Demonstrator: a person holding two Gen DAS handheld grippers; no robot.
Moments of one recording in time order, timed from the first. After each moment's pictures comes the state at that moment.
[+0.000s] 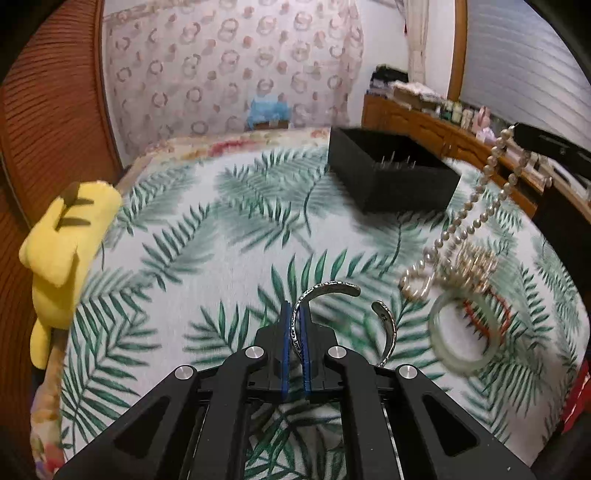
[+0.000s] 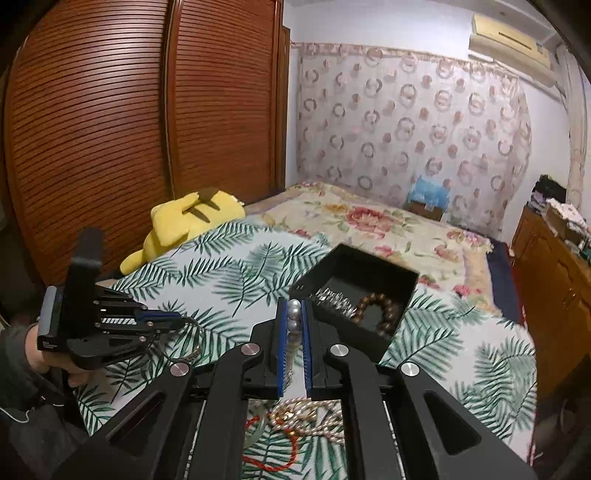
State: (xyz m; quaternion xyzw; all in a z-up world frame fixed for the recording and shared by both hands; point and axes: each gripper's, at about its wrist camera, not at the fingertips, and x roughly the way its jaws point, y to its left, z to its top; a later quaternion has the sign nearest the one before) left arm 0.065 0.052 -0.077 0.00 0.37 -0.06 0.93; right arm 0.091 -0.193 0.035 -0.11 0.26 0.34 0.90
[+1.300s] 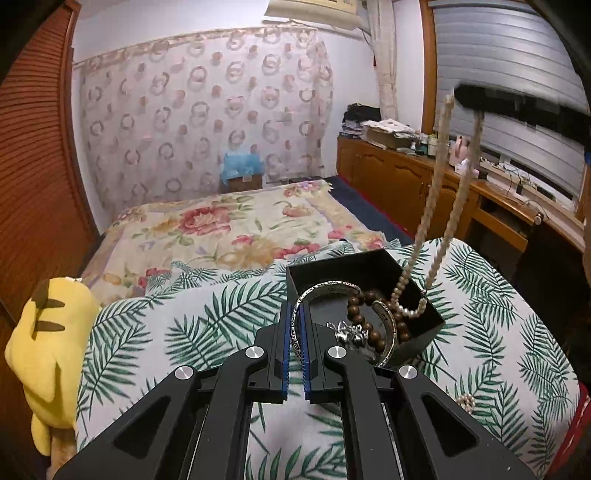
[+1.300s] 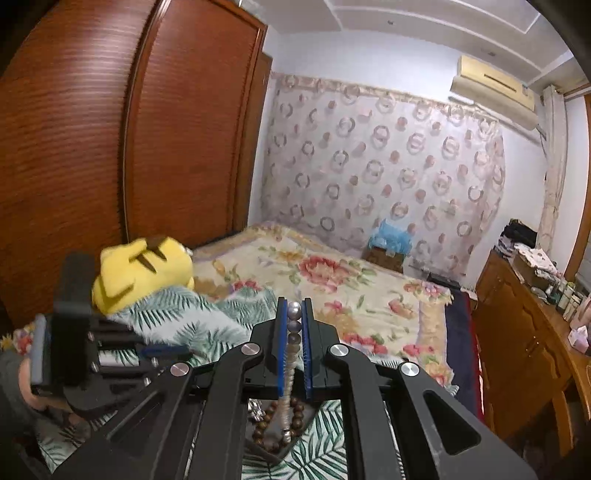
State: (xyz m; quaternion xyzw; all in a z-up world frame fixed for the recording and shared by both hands) left arm 0.180 -0.003 -0.003 0.03 0.30 -0.10 0.95; right arm 0.193 -0.193 0.117 -0.15 0.20 0.28 0.93
